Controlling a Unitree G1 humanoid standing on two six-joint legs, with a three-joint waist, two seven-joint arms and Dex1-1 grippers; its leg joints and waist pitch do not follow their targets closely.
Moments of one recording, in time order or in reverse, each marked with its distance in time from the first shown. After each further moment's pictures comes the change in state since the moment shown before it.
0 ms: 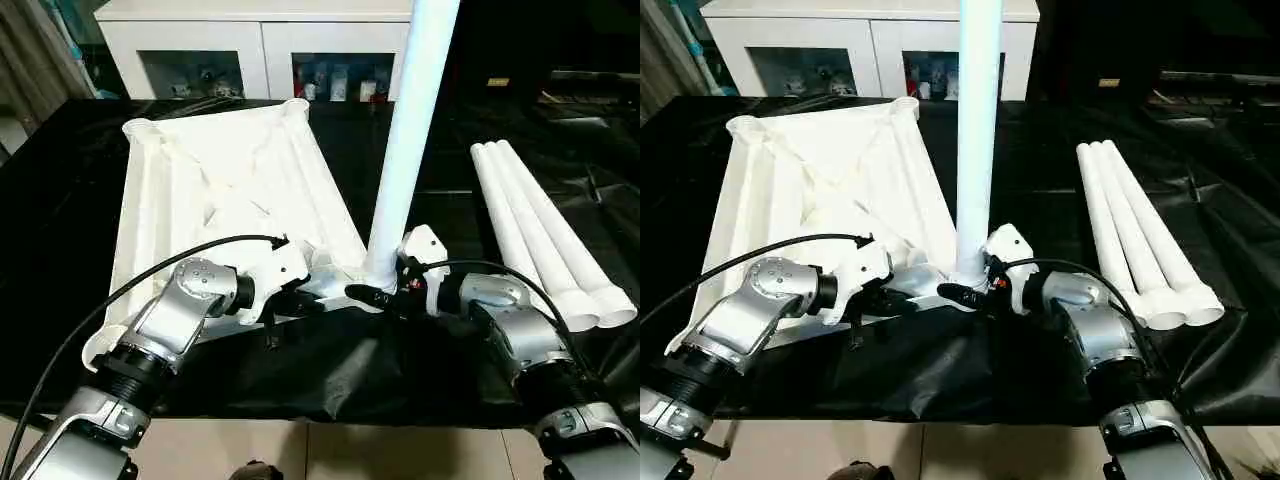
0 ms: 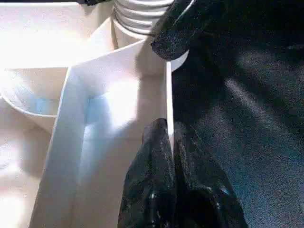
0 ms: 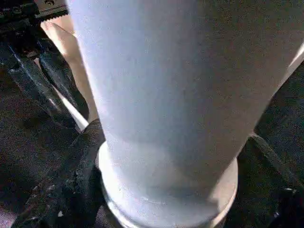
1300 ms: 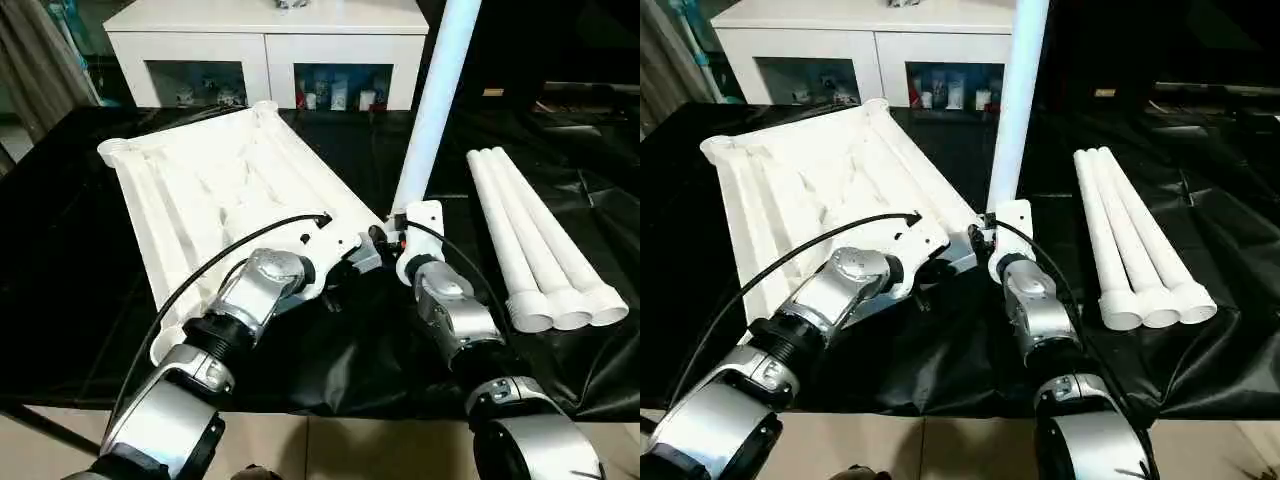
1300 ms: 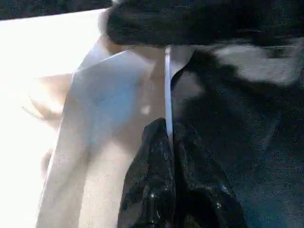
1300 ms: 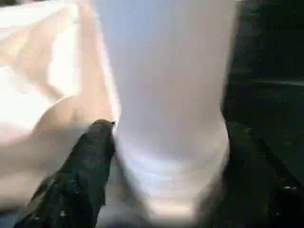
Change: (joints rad) left arm -0.203 -0.246 0.030 0.353 0.100 0.016 0.425; right arm -0.106 0.288 -0.196 0.221 -0.035 -0.025 -0.704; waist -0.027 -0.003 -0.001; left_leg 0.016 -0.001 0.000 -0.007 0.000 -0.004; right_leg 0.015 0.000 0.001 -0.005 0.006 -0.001
